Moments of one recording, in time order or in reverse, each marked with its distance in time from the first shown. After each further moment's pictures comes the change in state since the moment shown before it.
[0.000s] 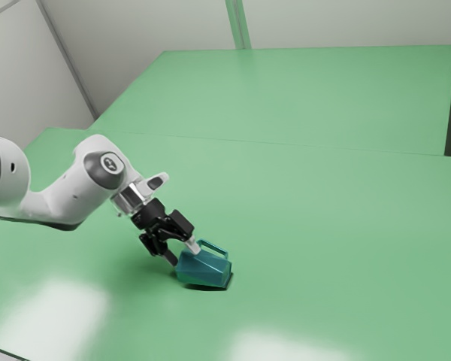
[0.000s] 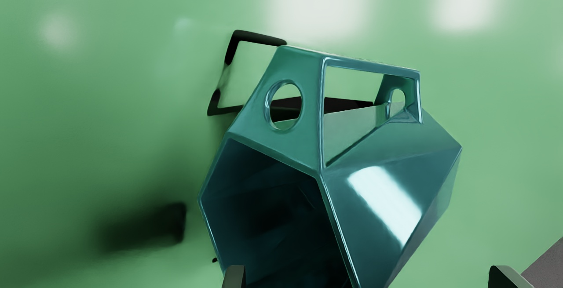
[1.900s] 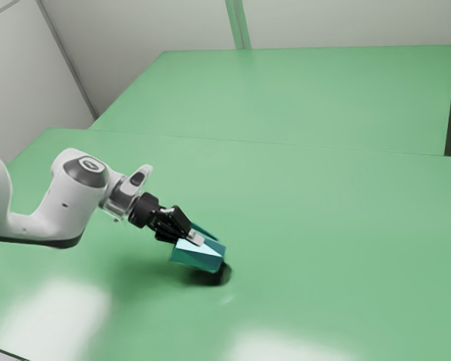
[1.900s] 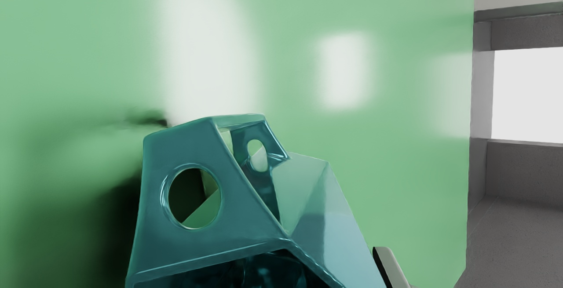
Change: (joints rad) arm 0.008 -0.108 0.009 -0.100 -0.328 0.053 0.267
